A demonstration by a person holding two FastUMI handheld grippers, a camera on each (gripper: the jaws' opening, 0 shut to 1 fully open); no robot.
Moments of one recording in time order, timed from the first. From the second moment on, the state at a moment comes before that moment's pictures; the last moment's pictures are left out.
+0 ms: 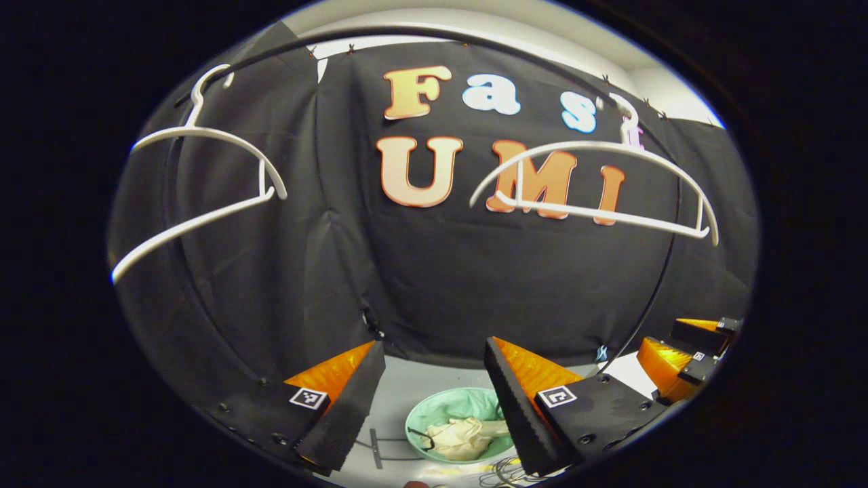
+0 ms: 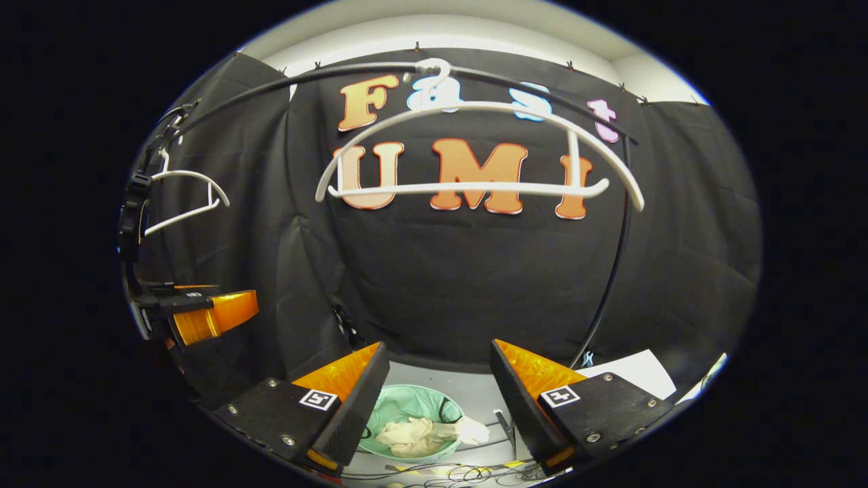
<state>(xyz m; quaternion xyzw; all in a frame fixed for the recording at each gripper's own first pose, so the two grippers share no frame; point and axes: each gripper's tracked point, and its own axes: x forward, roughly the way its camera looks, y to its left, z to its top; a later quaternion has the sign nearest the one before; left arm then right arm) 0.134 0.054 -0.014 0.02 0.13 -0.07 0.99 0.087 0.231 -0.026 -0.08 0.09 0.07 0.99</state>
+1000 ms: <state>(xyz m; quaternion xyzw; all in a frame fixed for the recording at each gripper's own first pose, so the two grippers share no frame) 0.083 0.072 0.153 0.02 -0.06 -0.08 0.99 0.053 0.189 0.094 -0.05 -0.03 0.05 1.00</state>
